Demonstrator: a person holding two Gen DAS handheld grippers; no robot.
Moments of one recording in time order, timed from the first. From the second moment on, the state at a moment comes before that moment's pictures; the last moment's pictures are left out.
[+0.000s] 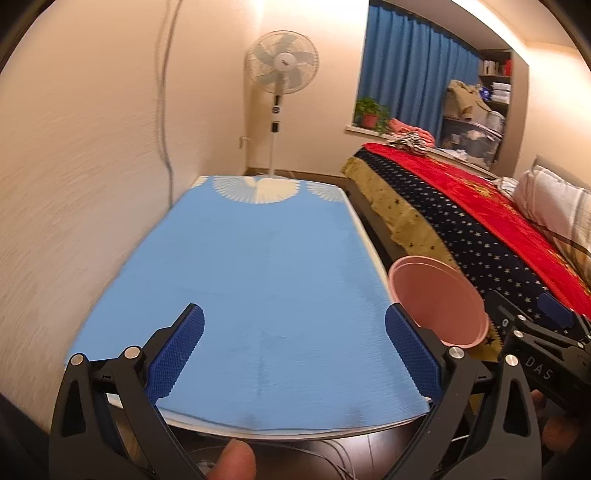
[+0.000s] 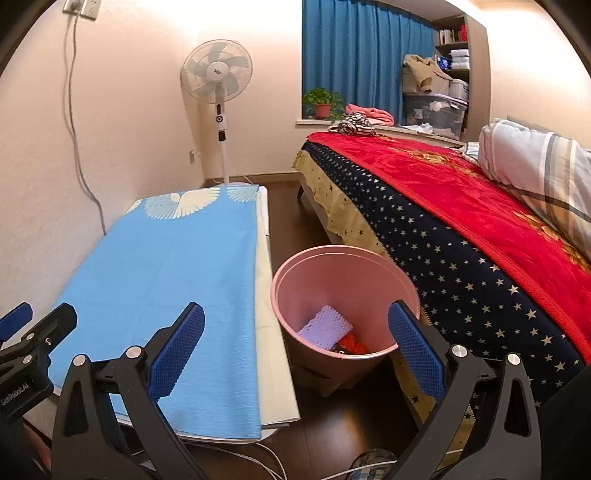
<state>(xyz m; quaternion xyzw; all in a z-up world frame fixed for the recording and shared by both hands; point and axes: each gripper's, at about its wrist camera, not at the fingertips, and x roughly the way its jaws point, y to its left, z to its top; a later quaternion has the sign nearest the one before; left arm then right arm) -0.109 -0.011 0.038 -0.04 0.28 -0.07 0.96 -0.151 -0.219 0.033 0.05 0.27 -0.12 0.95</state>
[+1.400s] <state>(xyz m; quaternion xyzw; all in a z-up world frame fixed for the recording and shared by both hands) -0.093 -0.005 0.023 -0.05 0.29 -0.05 0.95 -0.129 -0.200 0.022 0.04 0.28 -0.12 0.95</state>
